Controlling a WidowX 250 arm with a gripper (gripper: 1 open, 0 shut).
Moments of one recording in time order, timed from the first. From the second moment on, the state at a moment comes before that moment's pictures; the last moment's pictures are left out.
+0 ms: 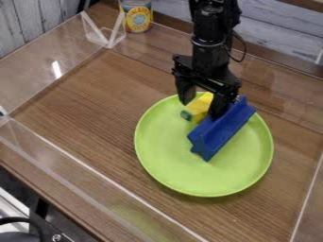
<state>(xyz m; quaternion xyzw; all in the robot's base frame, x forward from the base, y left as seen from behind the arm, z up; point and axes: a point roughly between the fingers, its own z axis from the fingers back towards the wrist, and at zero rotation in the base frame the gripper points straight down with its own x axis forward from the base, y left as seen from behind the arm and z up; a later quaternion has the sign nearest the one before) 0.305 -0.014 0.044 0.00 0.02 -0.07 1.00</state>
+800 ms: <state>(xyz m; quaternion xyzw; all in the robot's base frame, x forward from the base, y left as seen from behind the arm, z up) 0.312 -0.018 0.040 0.00 0.00 -0.07 1.00</state>
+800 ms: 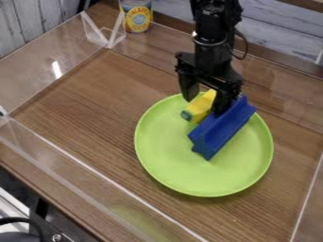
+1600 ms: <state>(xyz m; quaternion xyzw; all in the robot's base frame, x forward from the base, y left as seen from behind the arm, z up) 0.304 -0.021 0.019 0.00 0.03 -0.08 1.00</state>
